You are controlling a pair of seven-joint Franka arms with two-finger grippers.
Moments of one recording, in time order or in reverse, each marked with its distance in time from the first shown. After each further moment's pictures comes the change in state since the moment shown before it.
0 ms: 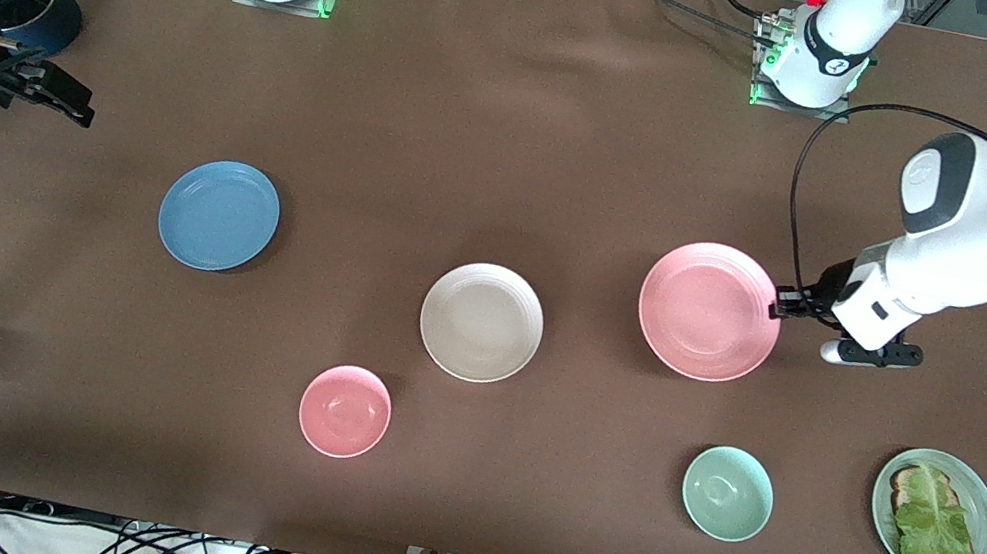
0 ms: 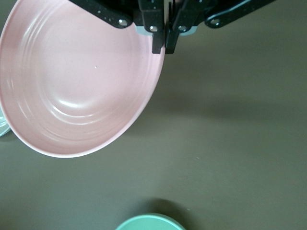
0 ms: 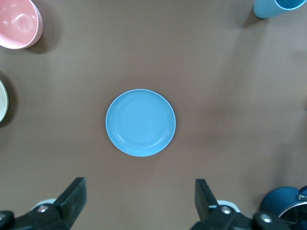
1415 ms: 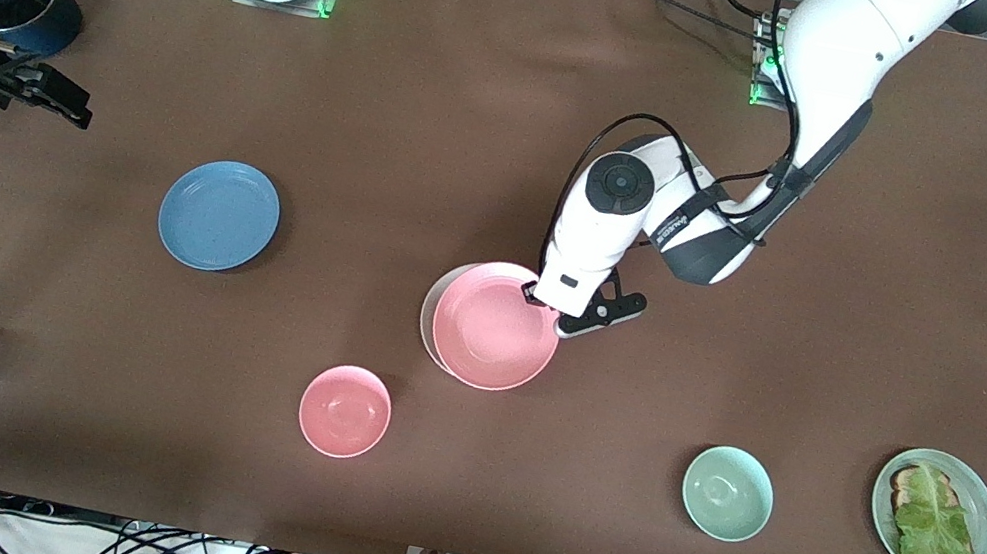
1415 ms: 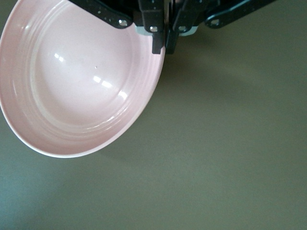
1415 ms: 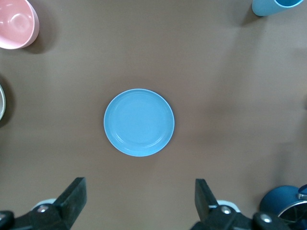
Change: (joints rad) left arm -0.555 0.526 0.022 0.490 0.540 0.075 -1.105; right arm 0.000 0.005 -0.007 -0.001 0.000 0.000 0.000
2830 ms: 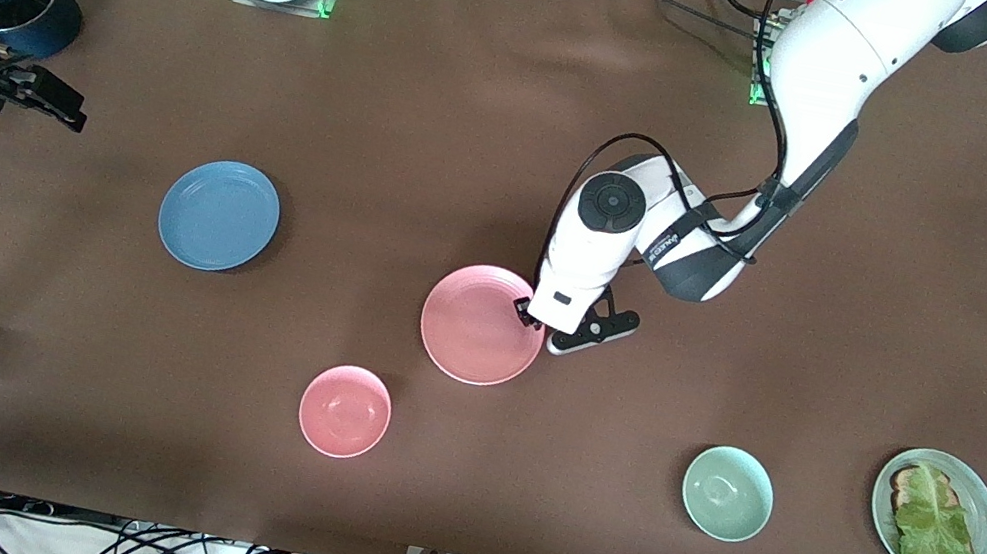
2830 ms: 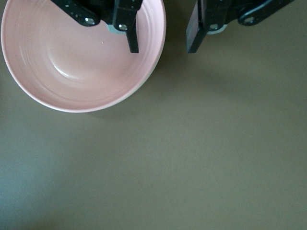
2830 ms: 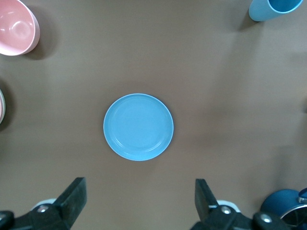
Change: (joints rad) left arm 0.001 0.030 0.038 0.074 0.010 -0.012 0.126; right arm -0.003 0.000 -0.004 0.000 0.001 0.019 0.000
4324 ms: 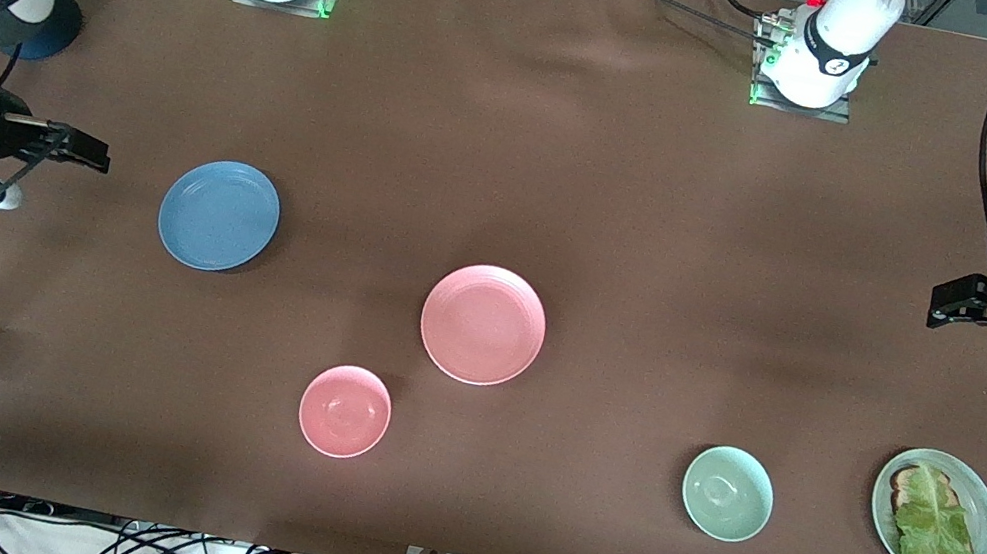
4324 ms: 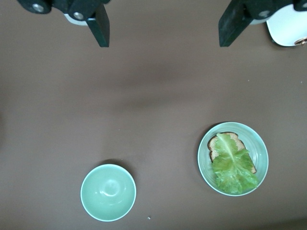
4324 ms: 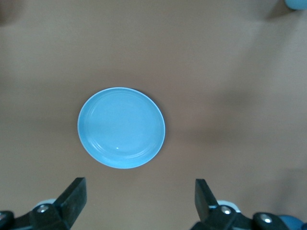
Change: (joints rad) left arm 0.297 -0.549 0.361 0.035 -0.298 -0.659 1.349; right arm -0.041 0.122 -0.003 -0.126 0.000 0.157 -0.162
